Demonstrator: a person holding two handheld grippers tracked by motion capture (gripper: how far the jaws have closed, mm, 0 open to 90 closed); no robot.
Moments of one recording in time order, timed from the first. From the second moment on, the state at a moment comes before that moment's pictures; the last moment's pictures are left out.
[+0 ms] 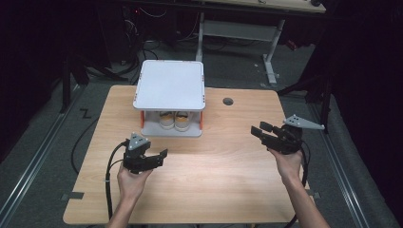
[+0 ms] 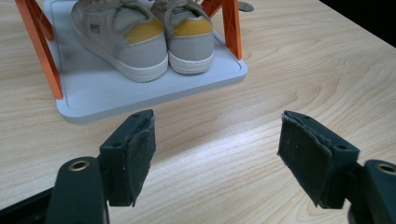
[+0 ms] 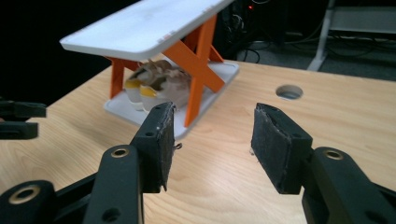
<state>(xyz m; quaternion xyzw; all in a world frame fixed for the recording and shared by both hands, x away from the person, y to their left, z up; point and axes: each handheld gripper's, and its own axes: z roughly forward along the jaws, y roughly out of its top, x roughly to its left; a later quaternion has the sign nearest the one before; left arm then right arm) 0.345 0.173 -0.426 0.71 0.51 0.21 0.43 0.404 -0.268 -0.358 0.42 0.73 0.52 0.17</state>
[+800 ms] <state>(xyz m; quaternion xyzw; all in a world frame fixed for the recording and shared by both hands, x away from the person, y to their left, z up) 0.323 0.198 -0.455 0.70 0.55 0.20 0.41 0.375 -0.317 -0.427 0.48 0.71 0.48 0.17</state>
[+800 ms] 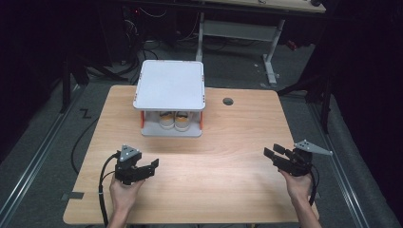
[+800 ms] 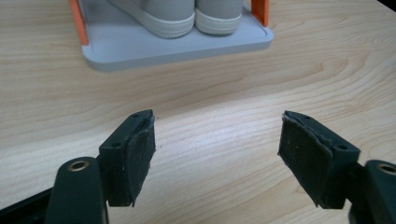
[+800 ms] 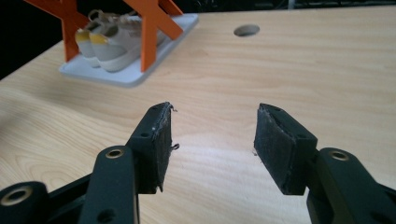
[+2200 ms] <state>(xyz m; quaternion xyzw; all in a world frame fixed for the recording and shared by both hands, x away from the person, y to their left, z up) 0.354 0.210 -0.499 0.69 0.60 0.25 0.32 0.392 -0.329 -0.499 0.54 0.72 0.37 0.23</state>
